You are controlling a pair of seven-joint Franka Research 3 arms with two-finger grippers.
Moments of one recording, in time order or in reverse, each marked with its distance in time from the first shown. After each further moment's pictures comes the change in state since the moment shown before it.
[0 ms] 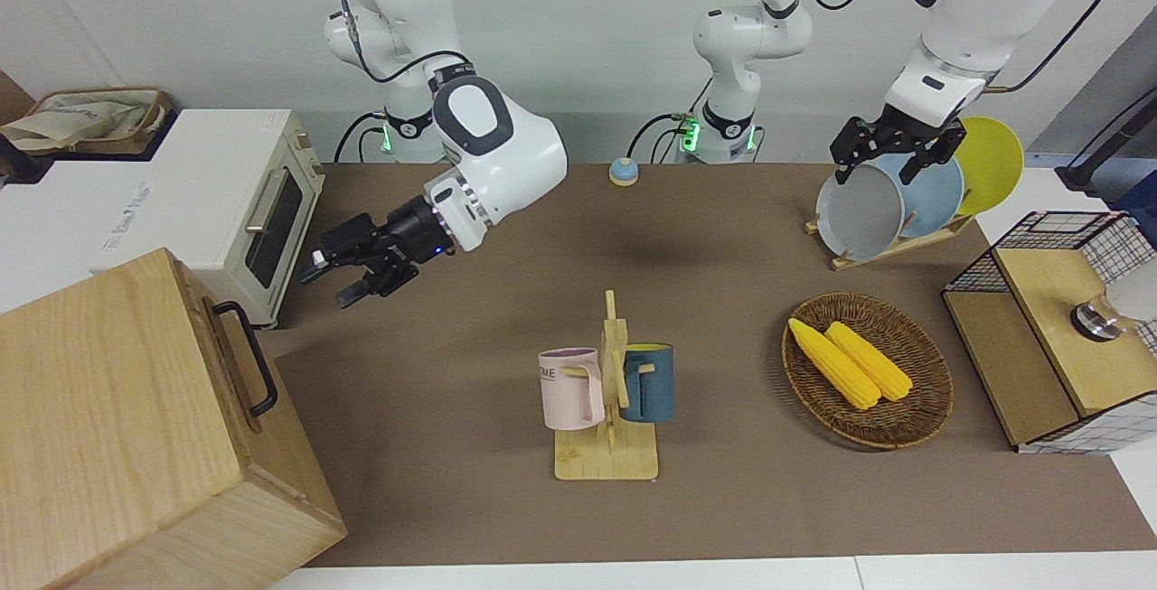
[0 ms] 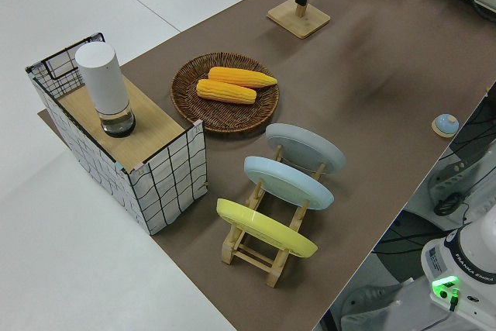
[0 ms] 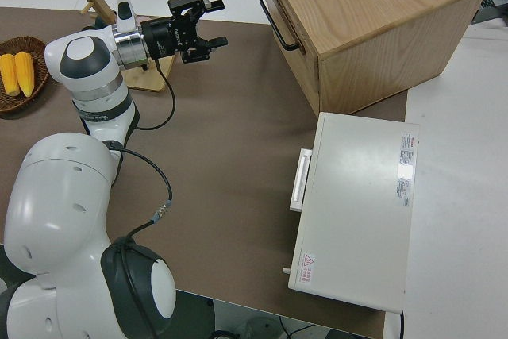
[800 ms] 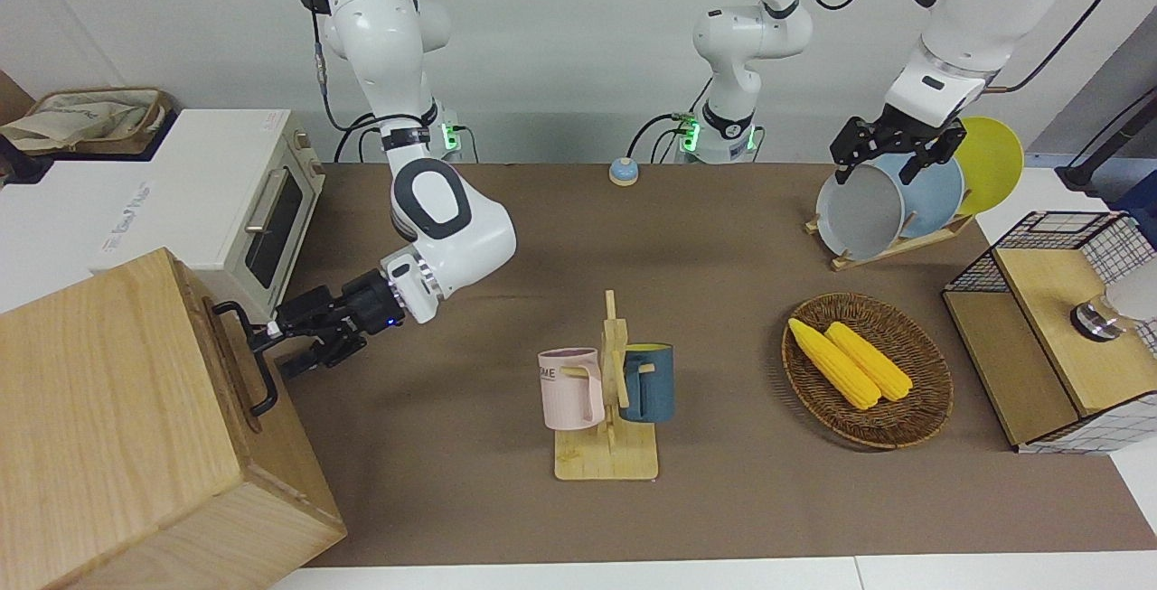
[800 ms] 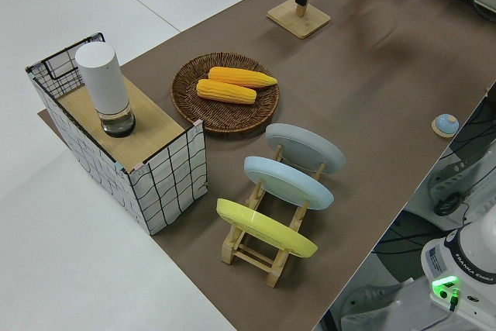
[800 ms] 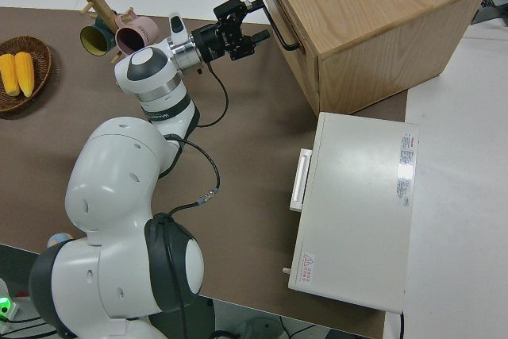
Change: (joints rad) left arm 0.000 0.000 0.000 0.000 0.000 0.000 0.000; right arm -0.125 0.144 -0.016 -0.001 -0.281 0.109 0.215
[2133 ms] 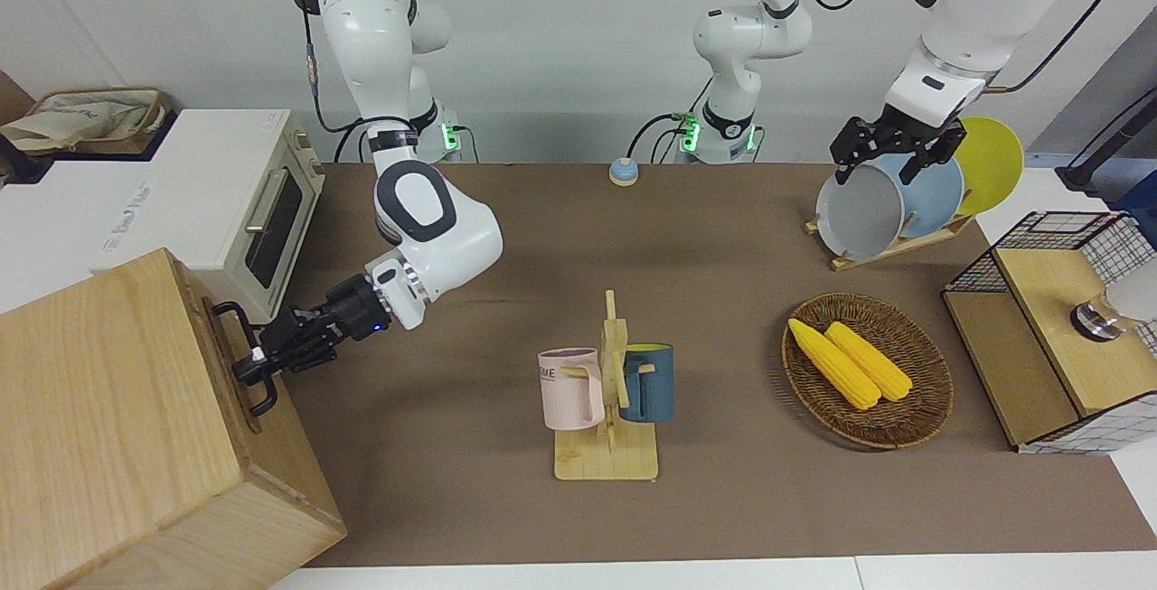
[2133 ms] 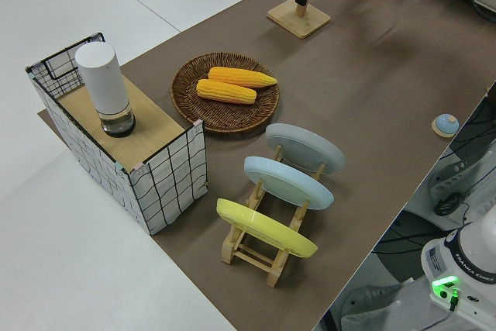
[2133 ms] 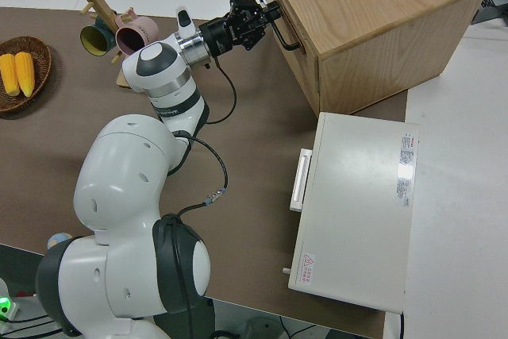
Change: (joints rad) left arm 0.000 0.000 0.000 0.000 0.000 0.000 0.000; right arm -0.030 0.004 0.005 0.021 -0.027 0.042 -0.046
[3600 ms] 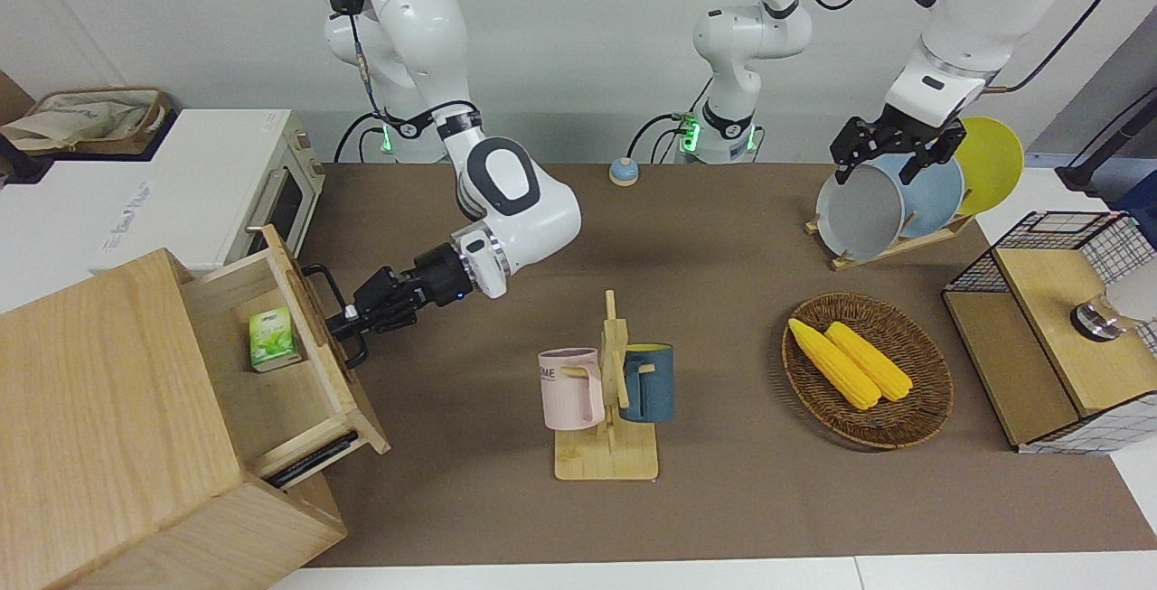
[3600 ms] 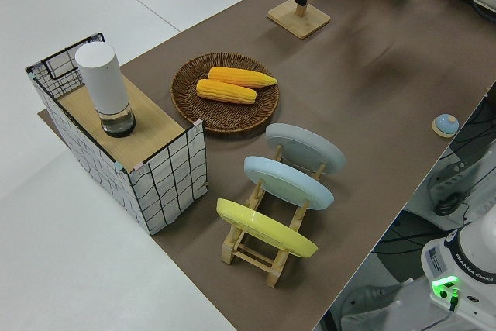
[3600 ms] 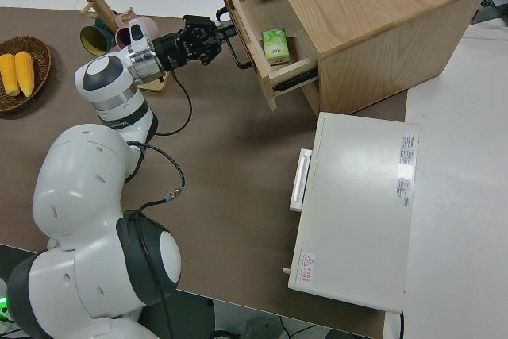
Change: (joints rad) left arm 0.000 0.000 0.000 0.000 0.000 0.000 0.000; right arm 0.183 -0.003 0.037 -0.009 0.139 -0.261 -0.022
